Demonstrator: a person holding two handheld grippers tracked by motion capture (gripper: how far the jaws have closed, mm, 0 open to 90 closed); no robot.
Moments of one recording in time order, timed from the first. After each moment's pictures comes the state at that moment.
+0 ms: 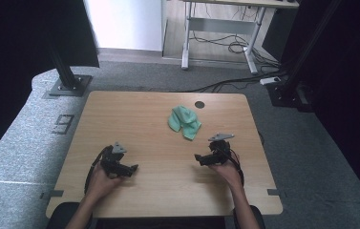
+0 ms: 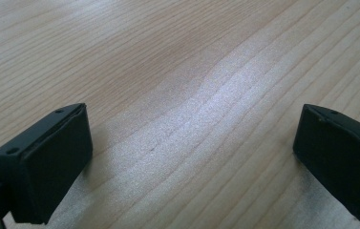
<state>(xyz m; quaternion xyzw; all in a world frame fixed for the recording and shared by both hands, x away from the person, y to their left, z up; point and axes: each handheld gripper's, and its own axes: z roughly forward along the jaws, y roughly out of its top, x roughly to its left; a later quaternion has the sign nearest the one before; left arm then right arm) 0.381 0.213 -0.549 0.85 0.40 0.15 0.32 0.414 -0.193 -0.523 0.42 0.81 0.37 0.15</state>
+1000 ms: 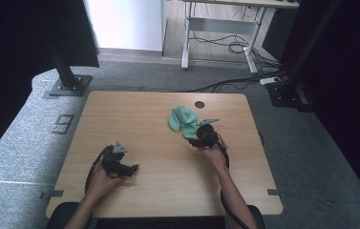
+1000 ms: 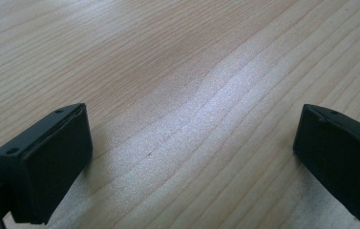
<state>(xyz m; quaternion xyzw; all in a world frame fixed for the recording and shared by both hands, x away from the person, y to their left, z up) 0.382 0.211 -0.549 0.85 0.40 0.15 0.32 0.477 -0.155 -0.521 0.42 0.82 0.35 0.15</state>
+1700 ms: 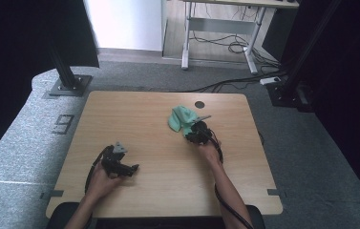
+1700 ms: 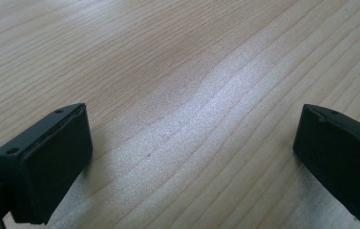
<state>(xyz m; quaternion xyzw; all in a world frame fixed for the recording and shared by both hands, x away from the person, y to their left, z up) 0.382 0.211 -0.549 0.85 0.40 0.15 0.32 0.504 -0.137 -0.537 0.41 0.84 0.33 0.13</state>
